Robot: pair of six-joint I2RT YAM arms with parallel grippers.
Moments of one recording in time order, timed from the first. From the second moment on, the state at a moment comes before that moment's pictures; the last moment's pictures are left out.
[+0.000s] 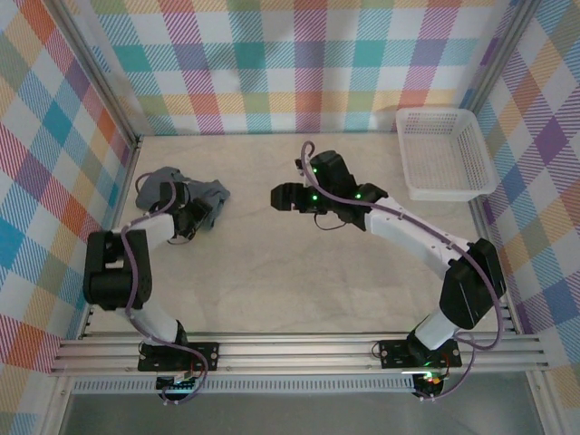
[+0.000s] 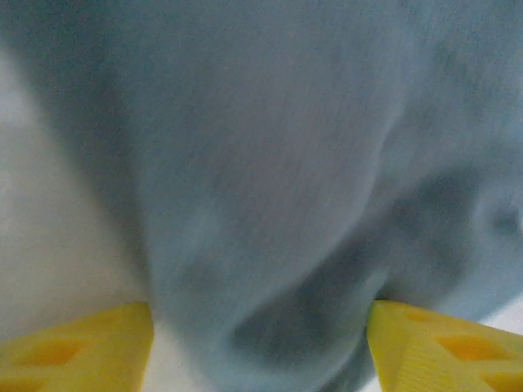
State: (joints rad) left arm 0.05 1.69 0.89 -0.12 0.13 -0.87; right arm 0.71 1.58 1.32 -0.37 -0.29 0.61
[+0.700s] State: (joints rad) left arm 0.20 2.37 1.84 -0.32 0.19 -0.64; right arm 0.65 1.53 1.31 -0.52 -0.23 0.60
